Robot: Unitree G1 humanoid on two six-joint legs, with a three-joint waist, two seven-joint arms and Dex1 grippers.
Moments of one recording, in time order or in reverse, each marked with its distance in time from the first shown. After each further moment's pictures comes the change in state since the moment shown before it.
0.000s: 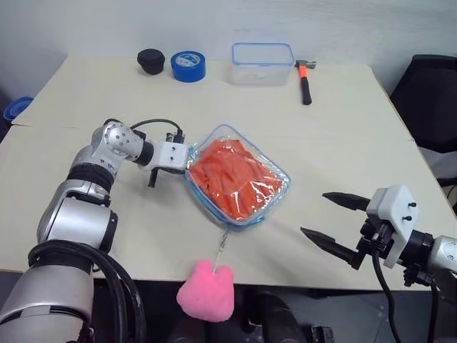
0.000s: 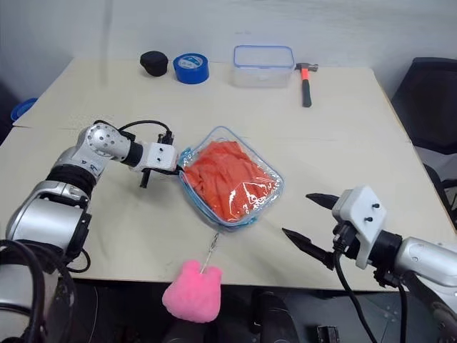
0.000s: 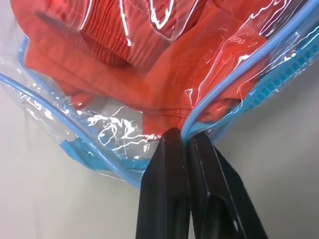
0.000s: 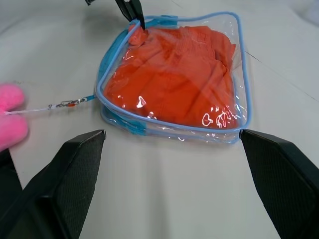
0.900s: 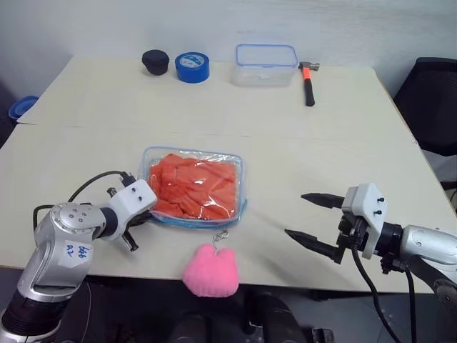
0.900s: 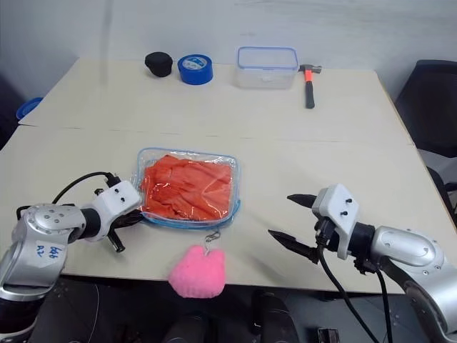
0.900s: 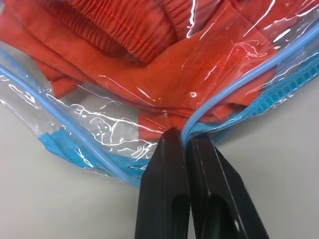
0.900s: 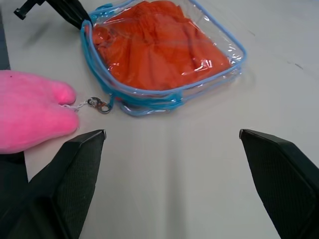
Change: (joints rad) left arm 0.967 0.204 0.306 -1.722 -0.130 1.526 0.226; right arm -0.115 0.000 0.196 0.133 -0.086 -0.082 0.072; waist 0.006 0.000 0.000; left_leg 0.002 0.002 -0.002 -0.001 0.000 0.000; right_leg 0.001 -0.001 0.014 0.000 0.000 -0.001
